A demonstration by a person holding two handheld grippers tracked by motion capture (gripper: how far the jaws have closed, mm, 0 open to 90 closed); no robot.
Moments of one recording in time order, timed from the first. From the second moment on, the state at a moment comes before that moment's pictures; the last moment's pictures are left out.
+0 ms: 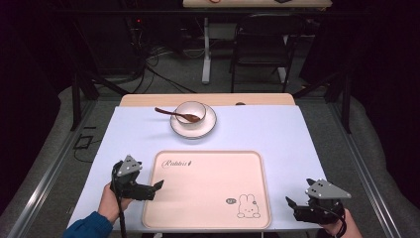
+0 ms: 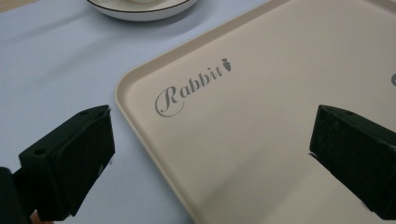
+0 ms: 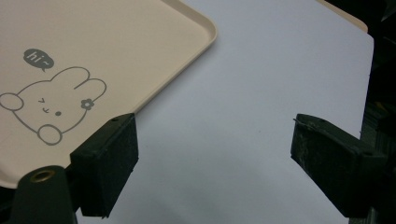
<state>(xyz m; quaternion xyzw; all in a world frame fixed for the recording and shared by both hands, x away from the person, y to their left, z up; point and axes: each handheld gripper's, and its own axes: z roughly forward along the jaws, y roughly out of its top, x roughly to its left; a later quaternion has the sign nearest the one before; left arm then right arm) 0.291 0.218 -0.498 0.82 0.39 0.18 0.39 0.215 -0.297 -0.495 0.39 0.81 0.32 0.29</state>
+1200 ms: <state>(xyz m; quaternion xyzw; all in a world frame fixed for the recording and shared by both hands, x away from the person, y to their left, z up) 0.361 0.177 -0.479 0.78 0.41 0.22 0.42 0.218 -0.296 -0.494 0.39 0.81 0.33 0.29</state>
